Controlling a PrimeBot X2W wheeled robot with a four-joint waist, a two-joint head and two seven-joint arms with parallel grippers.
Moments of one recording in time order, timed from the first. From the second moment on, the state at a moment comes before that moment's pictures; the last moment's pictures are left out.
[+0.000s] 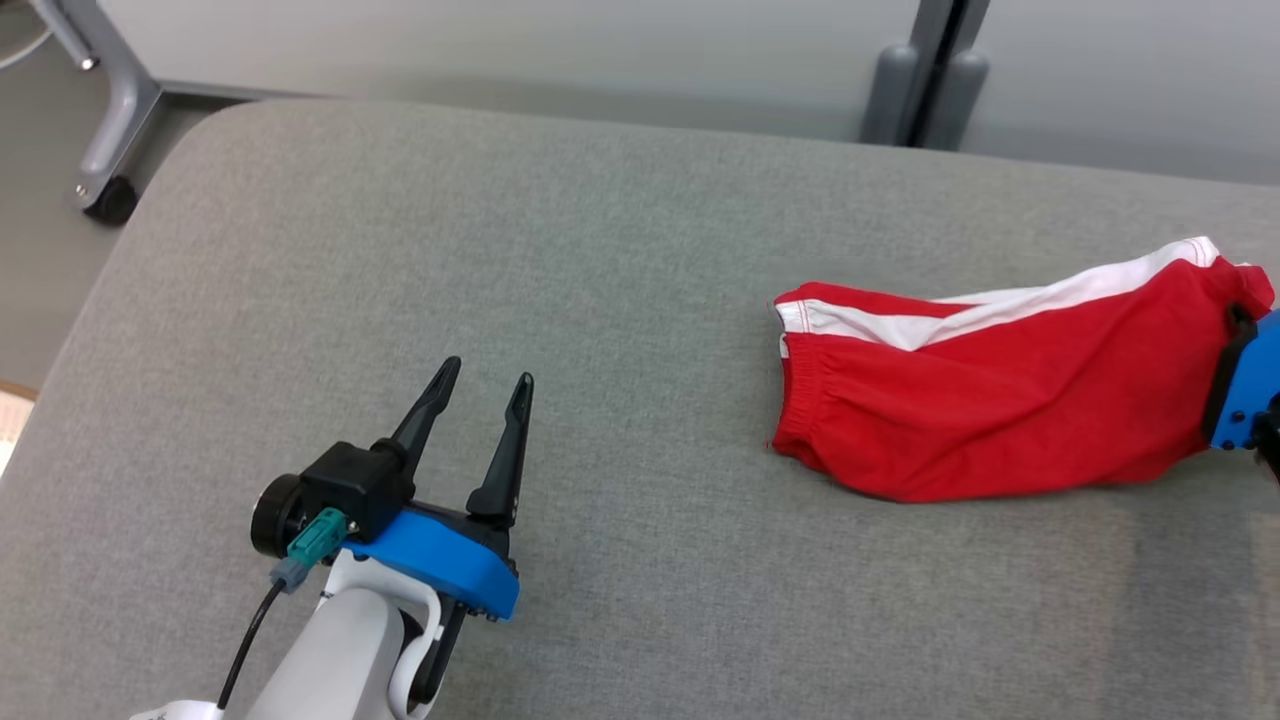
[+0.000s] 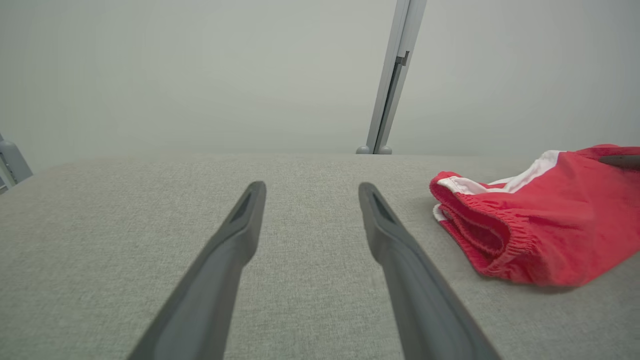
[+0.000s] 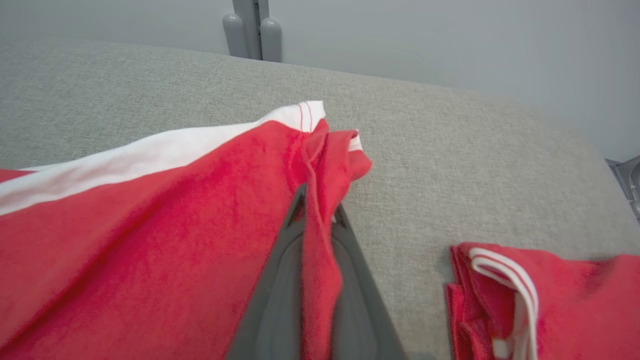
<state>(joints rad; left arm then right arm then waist) -0.34 0.17 -0.40 0.42 -0.39 -0.13 -0.26 -0.89 -0.45 0.15 1.25 0.28 0.13 0.02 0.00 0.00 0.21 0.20</state>
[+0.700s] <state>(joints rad) -0.30 0.18 -0.45 0.44 -0.42 -0.13 -0.25 -0.93 -0.09 0.25 1.20 0.03 0.13 0.14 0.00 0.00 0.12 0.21</state>
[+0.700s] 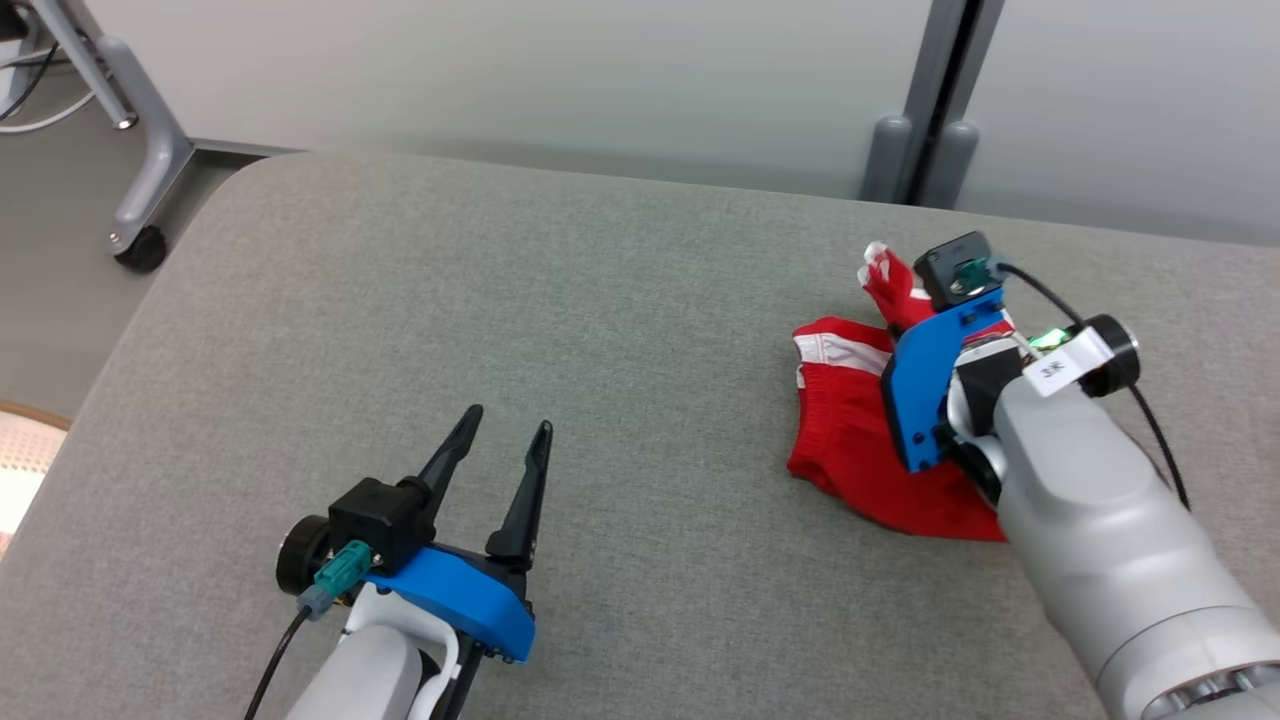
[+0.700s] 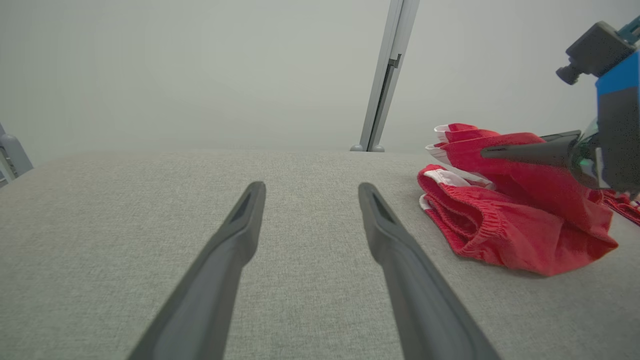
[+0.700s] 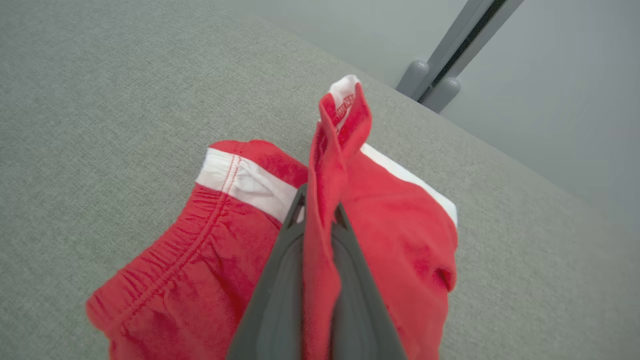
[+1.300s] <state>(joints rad) -0.32 0.17 -0.45 0.45 -0.45 -0.12 -0.26 -0.83 -0.08 0.43 0.79 0.35 0.13 0.20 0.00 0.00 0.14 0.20</state>
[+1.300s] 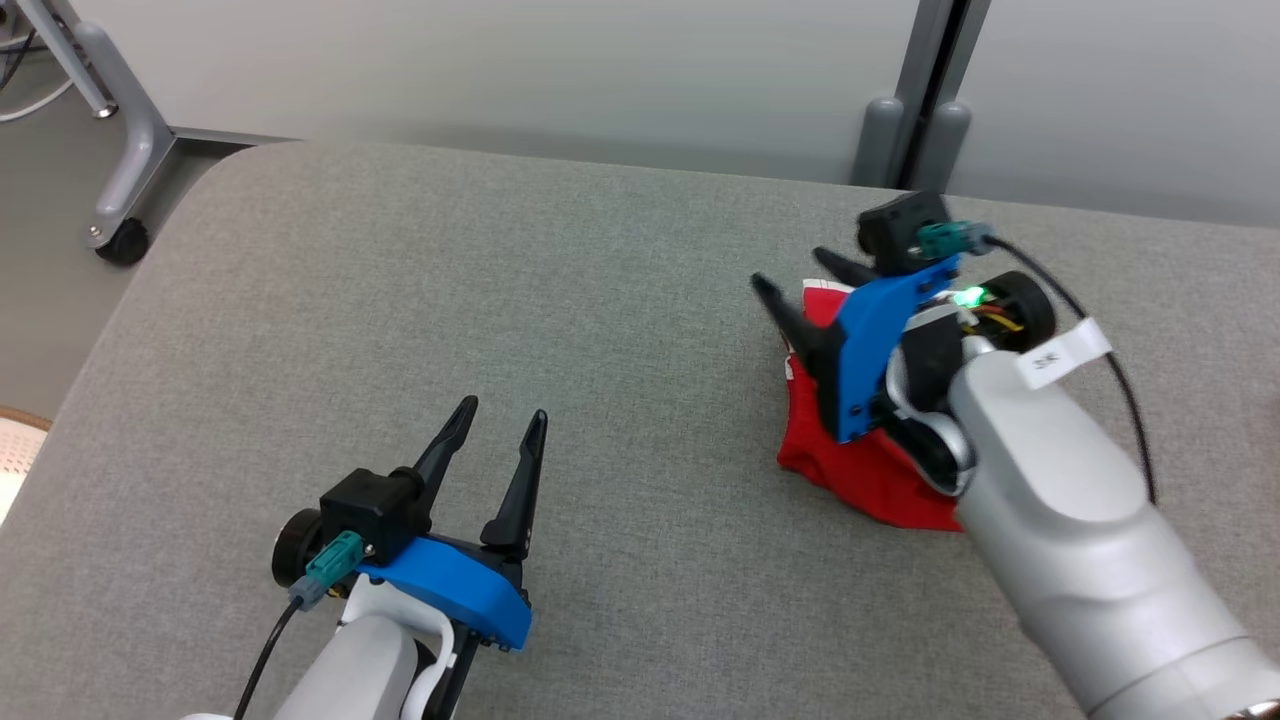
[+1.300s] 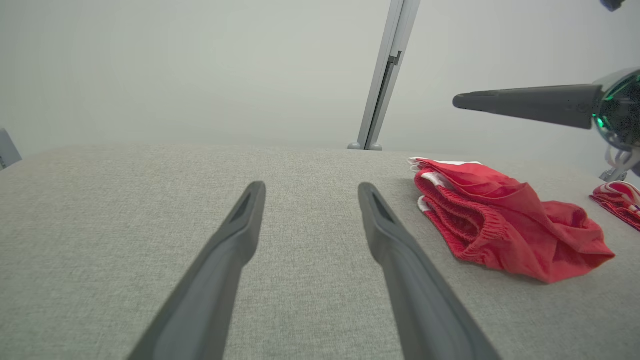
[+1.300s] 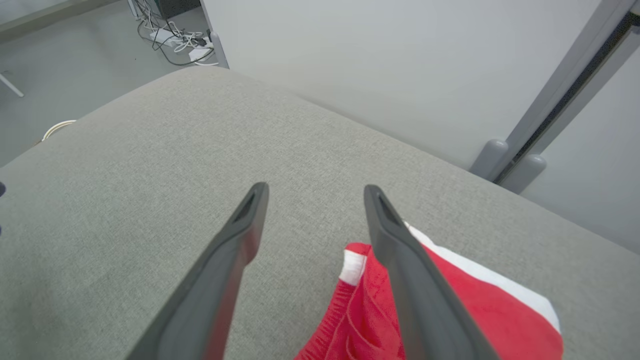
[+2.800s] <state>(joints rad) -0.29 0.24 -0.43 0.43 -0.49 -0.07 -0.25 -0.40 -0.12 0.44 0.36 0.39 0.13 0.24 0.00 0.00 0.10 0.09</state>
